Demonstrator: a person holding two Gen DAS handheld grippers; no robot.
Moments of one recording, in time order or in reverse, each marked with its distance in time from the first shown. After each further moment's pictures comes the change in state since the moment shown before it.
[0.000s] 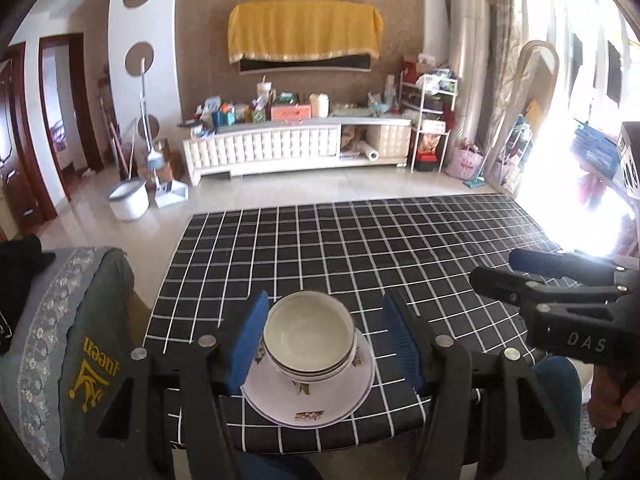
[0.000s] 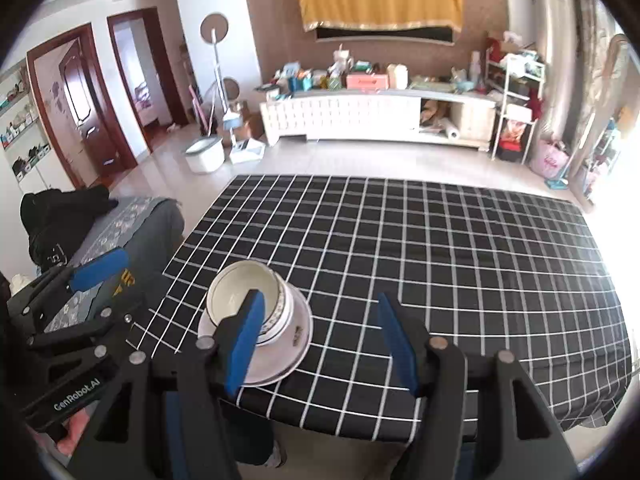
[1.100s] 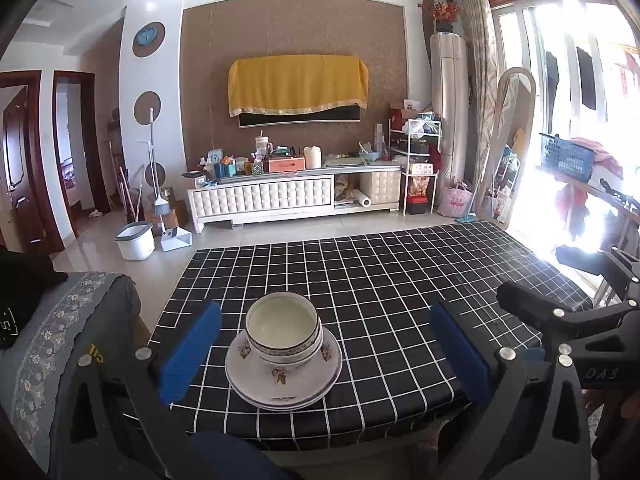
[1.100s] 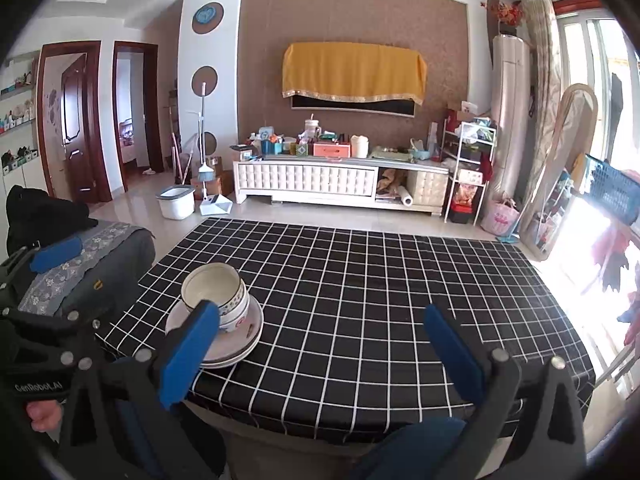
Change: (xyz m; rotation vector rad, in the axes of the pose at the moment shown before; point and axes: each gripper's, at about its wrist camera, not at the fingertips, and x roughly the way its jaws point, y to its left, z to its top) left arm -0.072 -0.051 -0.057 0.030 -0.206 0.027; right arm -0.080 -0.017 -0.075 -0.066 -0.275 -0.151
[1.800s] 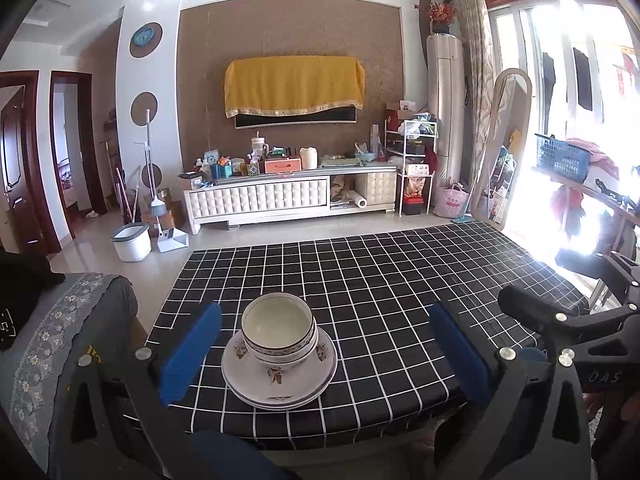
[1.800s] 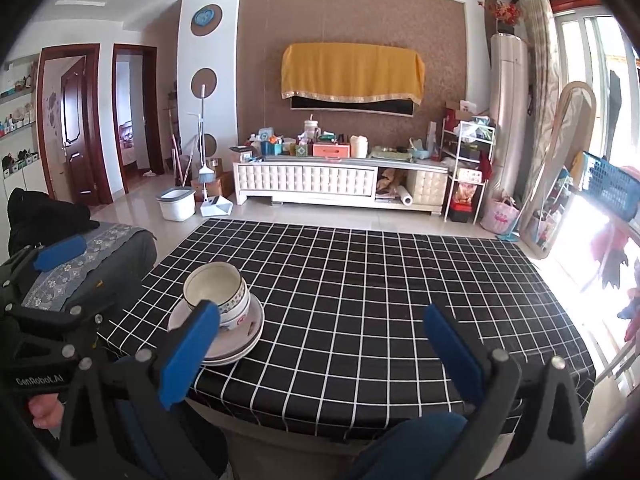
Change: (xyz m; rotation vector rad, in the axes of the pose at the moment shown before) left arm -0.003 -0.001 -0.001 0.002 -0.004 -0.013; right arm -0.009 -0.004 -0.007 0.005 -0.005 0.005
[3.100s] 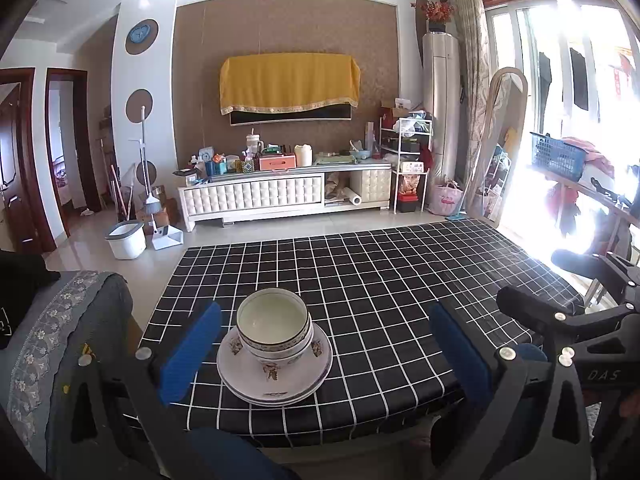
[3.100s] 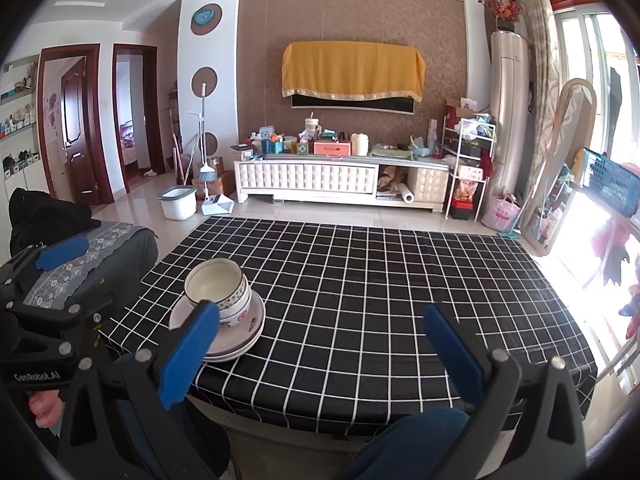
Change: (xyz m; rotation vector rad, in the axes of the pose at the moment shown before) left arm -0.002 -0.004 -0.003 -0.003 0.012 -0.021; right arm 0.000 -0.007 -0.003 0.008 0.010 0.009
